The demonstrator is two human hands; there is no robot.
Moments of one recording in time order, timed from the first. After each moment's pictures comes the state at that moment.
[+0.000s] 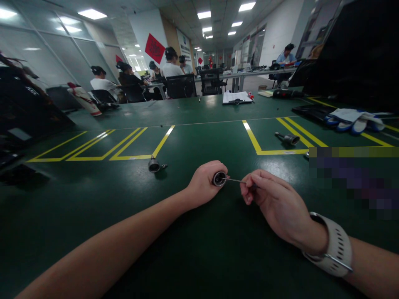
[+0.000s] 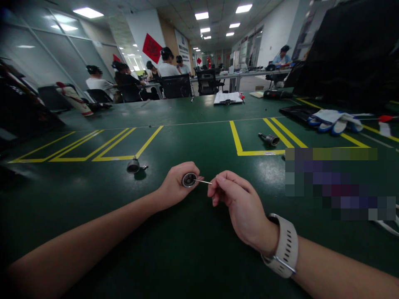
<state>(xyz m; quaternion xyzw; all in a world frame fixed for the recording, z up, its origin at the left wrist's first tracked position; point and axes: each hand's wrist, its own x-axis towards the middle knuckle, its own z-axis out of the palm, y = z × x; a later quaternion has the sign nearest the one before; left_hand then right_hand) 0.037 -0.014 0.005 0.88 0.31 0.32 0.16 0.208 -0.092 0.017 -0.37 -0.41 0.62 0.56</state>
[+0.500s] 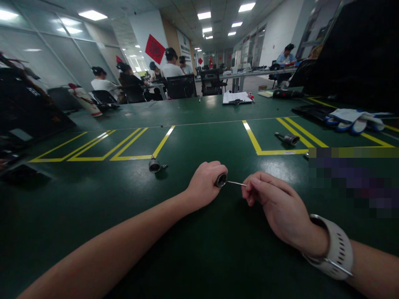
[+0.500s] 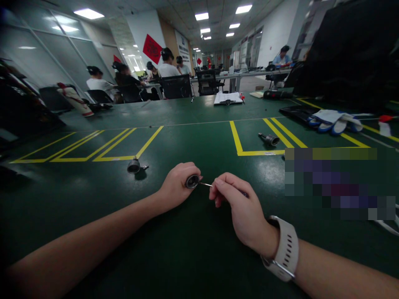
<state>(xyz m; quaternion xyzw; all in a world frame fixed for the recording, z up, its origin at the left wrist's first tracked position) 0.038 -0.019 0.007 0.90 0.36 0.24 0.07 0.210 -0.095 0.013 -0.41 -0.49 0.55 0.54</state>
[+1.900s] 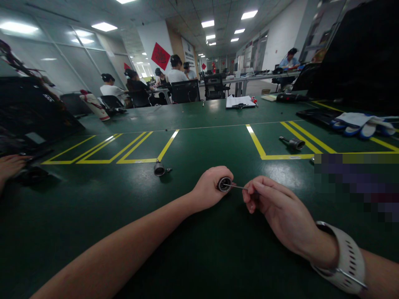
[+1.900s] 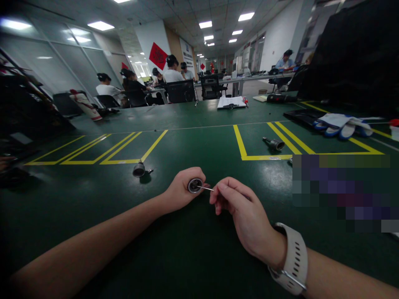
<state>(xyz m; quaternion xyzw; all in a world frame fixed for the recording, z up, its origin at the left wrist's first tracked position) 0.038 -0.015 0.010 0.88 0.30 0.31 0.22 0.206 -0.092 0.018 -0.38 -0.41 0.64 0.52</state>
